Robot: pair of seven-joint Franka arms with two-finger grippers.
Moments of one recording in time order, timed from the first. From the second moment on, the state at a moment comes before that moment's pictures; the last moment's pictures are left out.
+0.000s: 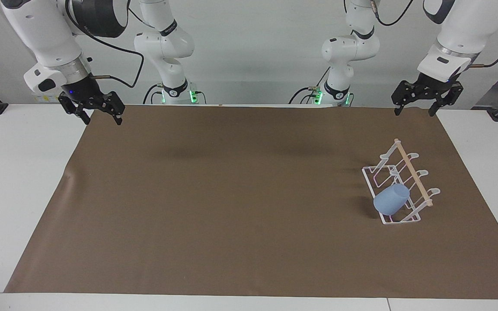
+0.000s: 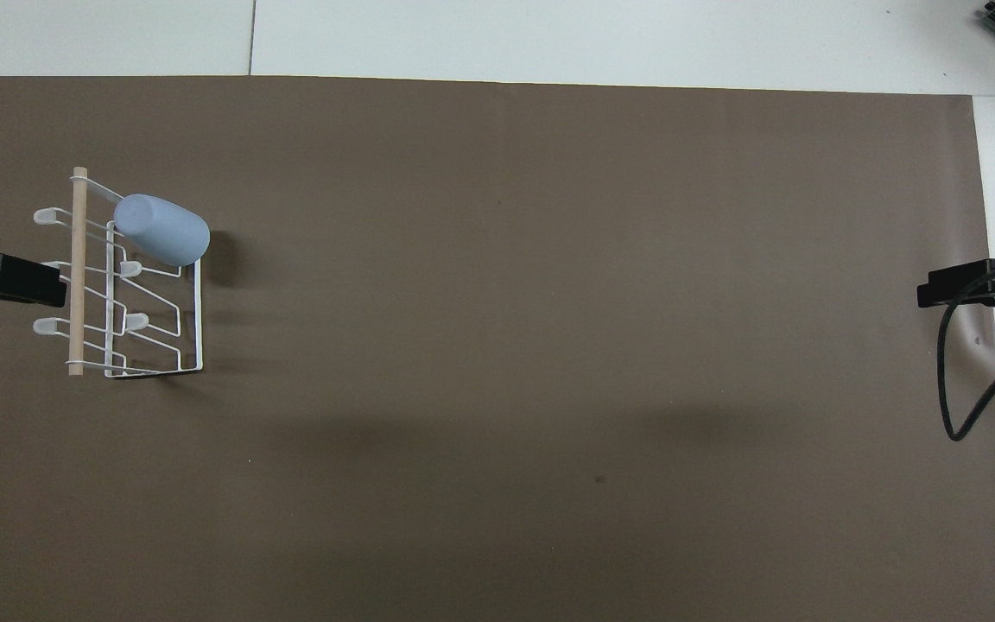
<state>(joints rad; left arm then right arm) 0.11 -0.07 -0.18 -1.61 -0.01 1.56 0.01 0.00 -0.06 -0.10 -1.71 0.02 1.67 -0.06</state>
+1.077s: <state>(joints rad) 0.11 -0.07 -0.18 -1.61 -0.05 1.52 -0.04 0.00 -0.06 -0.10 -1.71 0.02 1.67 -0.06</state>
